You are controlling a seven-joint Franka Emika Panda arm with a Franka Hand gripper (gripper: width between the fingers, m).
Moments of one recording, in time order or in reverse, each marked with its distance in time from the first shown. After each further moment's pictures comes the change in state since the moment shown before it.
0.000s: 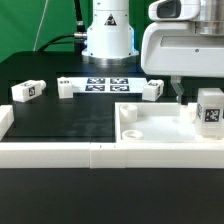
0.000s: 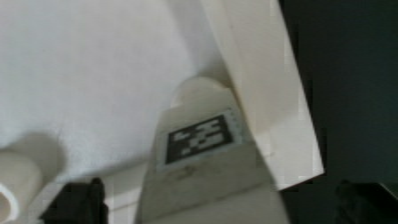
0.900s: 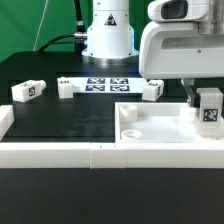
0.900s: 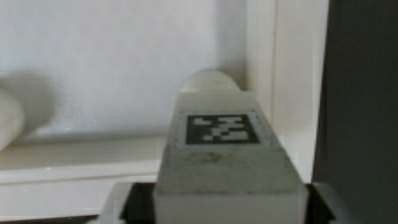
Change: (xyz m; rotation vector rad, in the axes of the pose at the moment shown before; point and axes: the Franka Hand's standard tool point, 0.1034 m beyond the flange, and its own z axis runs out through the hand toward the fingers) arm 0.001 0.001 0.000 -0.005 0.005 -0.225
